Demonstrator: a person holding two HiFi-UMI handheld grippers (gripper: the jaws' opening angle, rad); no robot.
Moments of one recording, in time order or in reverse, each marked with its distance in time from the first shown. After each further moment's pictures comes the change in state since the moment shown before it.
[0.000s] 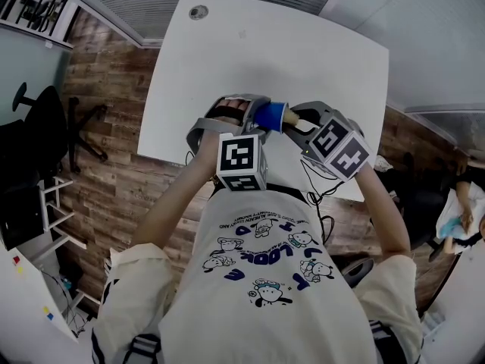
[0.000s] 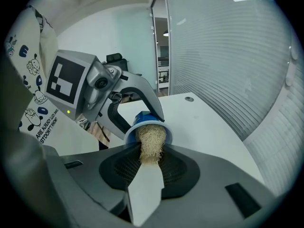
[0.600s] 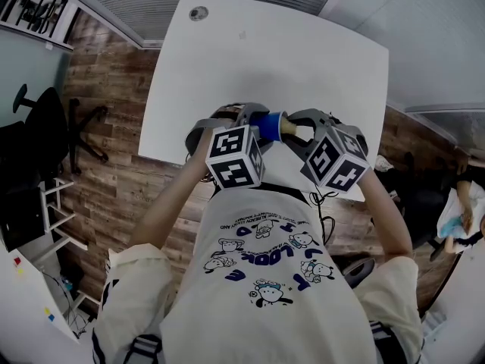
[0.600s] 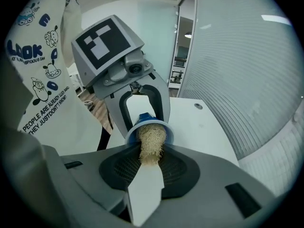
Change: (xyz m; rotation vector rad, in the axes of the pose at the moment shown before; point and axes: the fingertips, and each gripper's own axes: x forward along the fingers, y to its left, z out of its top) left arm -0.007 -0.028 0.001 -0.199 -0.062 -0.253; right arm -0.001 0.023 -0.007 -0.244 0.044 0.006
